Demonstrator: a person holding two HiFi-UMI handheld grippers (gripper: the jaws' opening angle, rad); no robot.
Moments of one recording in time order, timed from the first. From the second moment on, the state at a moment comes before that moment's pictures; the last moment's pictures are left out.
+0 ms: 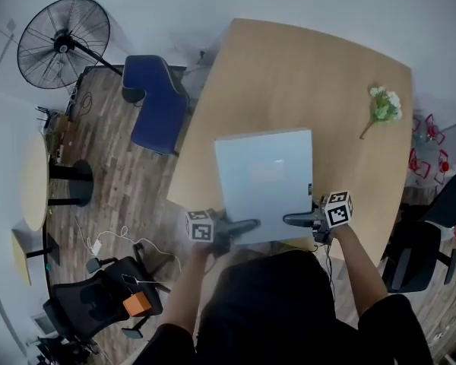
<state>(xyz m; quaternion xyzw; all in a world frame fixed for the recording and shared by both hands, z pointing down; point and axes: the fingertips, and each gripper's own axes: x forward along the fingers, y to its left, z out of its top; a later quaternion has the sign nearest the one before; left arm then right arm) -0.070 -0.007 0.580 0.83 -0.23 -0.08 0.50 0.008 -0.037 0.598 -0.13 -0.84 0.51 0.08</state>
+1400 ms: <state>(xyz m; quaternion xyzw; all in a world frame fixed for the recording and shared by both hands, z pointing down) -0.146 -0.217 0.705 0.78 -0.16 0.00 0.61 -0.051 -0.214 0.719 0.04 -0.75 0.65 0.05</state>
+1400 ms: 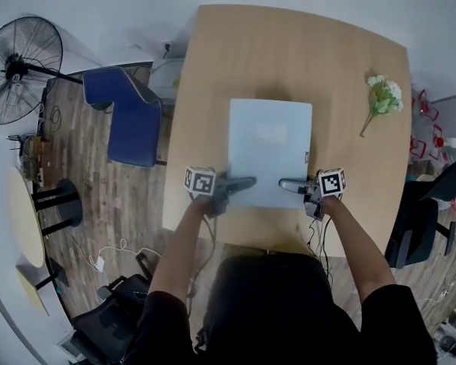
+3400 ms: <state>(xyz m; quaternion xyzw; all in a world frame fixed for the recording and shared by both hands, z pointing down) -0.148 -0.296 0.755 0.71 -0.21 0.10 0.66 -0.019 -0.285 0.766 0.26 -0.74 0.60 0.19</state>
